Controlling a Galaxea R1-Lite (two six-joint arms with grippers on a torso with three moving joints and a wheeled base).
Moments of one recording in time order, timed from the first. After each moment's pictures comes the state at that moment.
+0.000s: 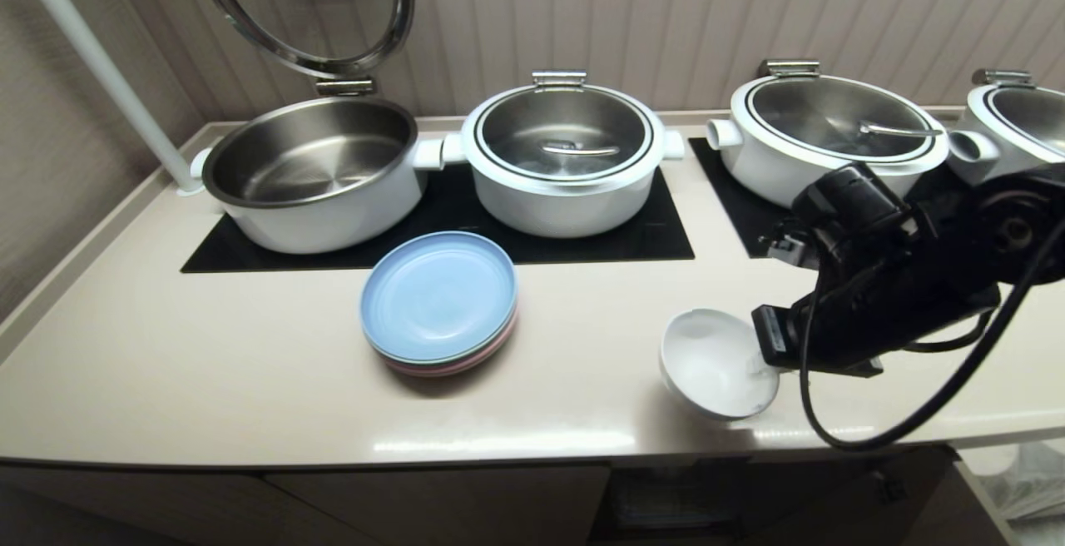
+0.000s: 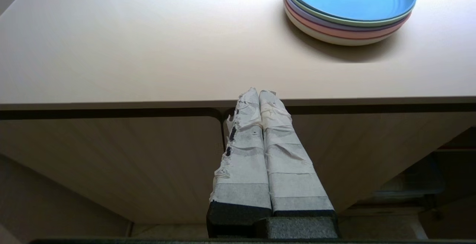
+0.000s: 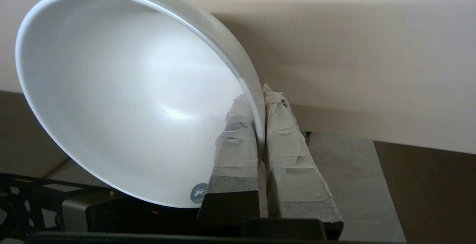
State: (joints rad) left arm 0.00 0.00 0.00 0.00 -0.01 -0.02; right arm 0.37 1.77 -1.30 0.55 0.08 0.36
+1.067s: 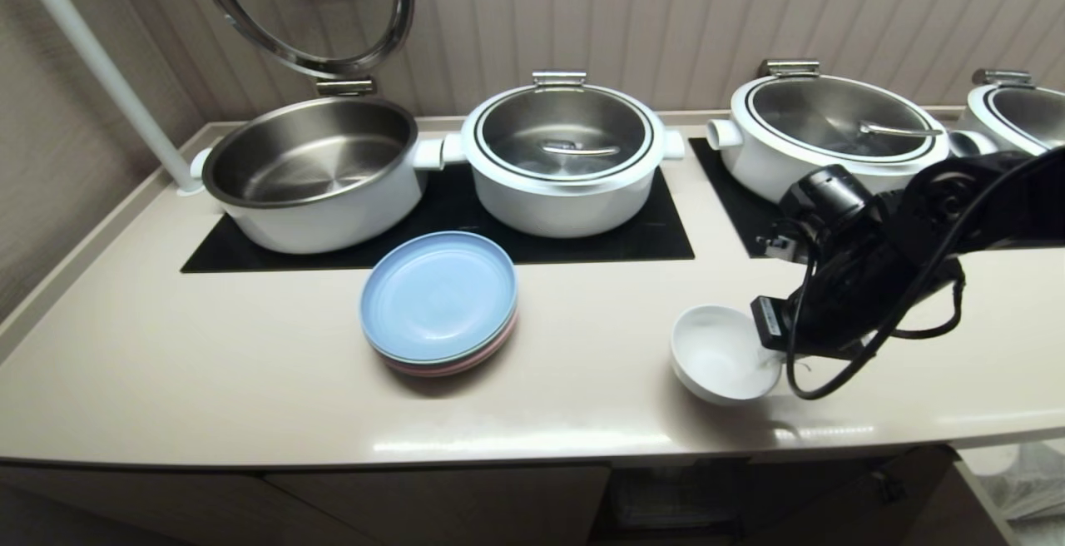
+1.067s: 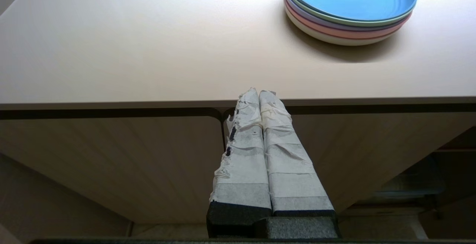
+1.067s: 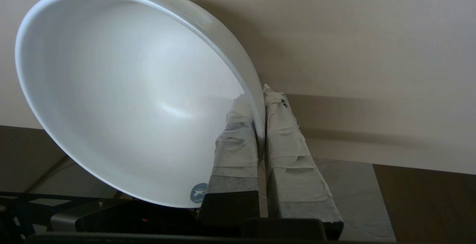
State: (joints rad) left arm 0.00 0.00 0.00 0.00 -0.01 -0.02; right arm 0.29 1.89 -1.44 0.66 0.08 0.32
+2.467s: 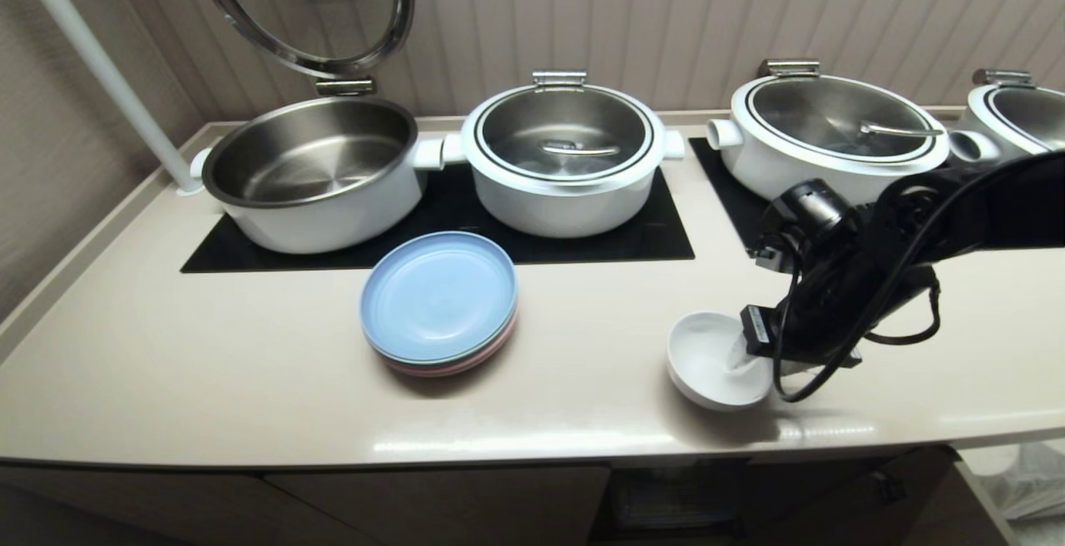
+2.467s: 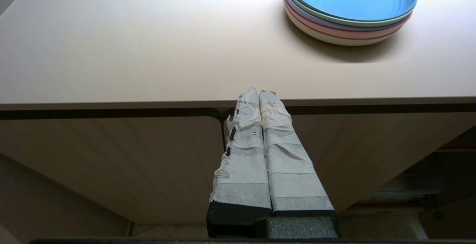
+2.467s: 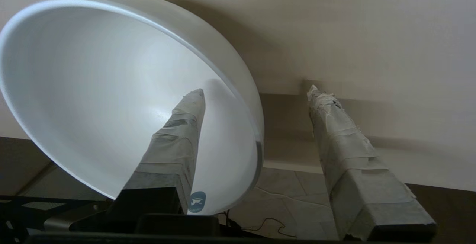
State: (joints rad) left arm 0.00 0.00 0.00 0.00 -0.01 -0.02; right arm 0.29 1.94 -1.45 0.65 0.08 0.31
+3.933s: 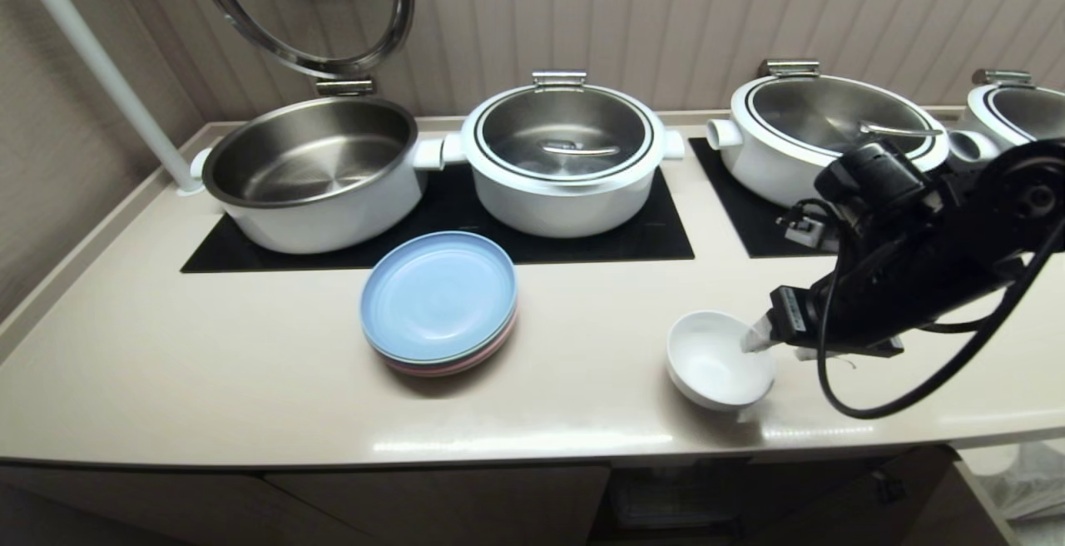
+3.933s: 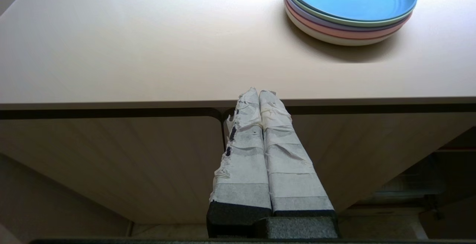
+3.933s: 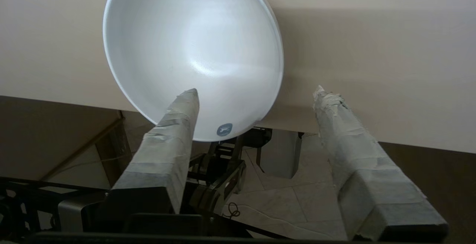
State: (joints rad) left arm 0.00 0.00 0.00 0.00 -0.01 -0.02; right arm 0.32 1.75 -1.37 0.63 0.08 0.31
